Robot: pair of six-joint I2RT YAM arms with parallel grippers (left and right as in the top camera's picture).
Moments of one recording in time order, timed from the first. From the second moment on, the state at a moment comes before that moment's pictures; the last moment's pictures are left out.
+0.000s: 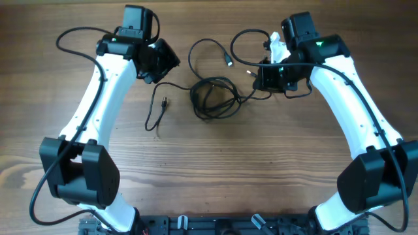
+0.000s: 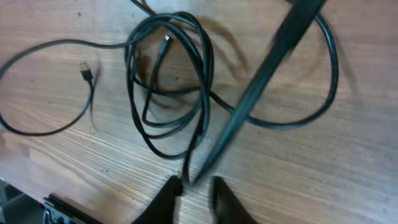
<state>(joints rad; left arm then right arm) -0.18 1.81 1.59 -0.89 0.25 -0.81 0.24 1.77 1.57 -1.12 -0.38 0.24</state>
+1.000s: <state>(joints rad) -0.48 2.04 1.58 -0.95 0.42 0.04 0.06 1.77 1.61 -1.06 -0.32 0.28</state>
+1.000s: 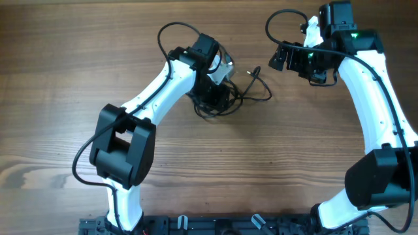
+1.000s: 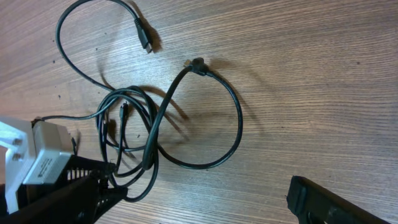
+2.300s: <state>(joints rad) -0.35 1.84 1.79 -0.98 0.28 -0.80 0.19 1.77 1.61 -0.89 -0.65 0.15</state>
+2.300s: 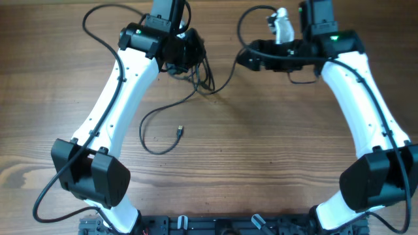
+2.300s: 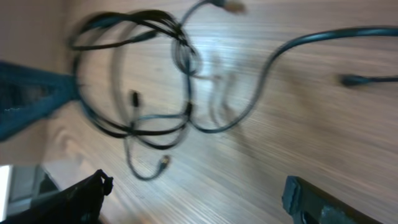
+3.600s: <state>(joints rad) -0.21 1.85 1.80 -1.02 0.42 -0.89 0.19 1.77 1.61 -0.83 -0.43 0.27</state>
